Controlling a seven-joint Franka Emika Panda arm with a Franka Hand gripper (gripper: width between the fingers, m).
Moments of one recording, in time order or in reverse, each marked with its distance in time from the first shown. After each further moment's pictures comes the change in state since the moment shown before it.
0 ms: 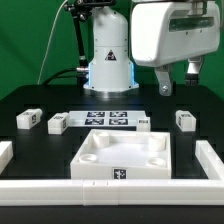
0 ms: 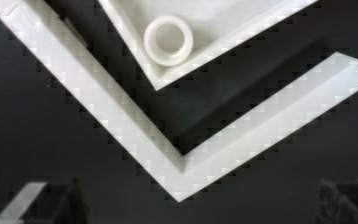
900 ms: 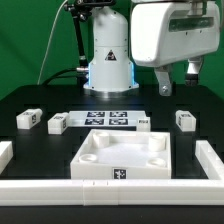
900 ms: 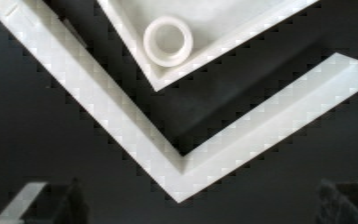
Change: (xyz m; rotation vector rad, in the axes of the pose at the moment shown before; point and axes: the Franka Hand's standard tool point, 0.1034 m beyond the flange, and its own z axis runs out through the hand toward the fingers) arm 0.000 0.000 0.000 0.001 -0.001 0.000
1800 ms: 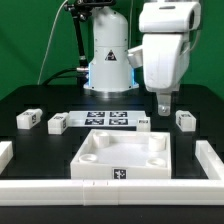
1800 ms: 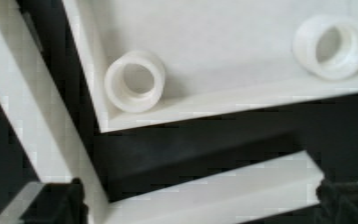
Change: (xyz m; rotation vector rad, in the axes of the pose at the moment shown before) arm -0.032 -0.025 0.042 0.012 -0.058 -0.417
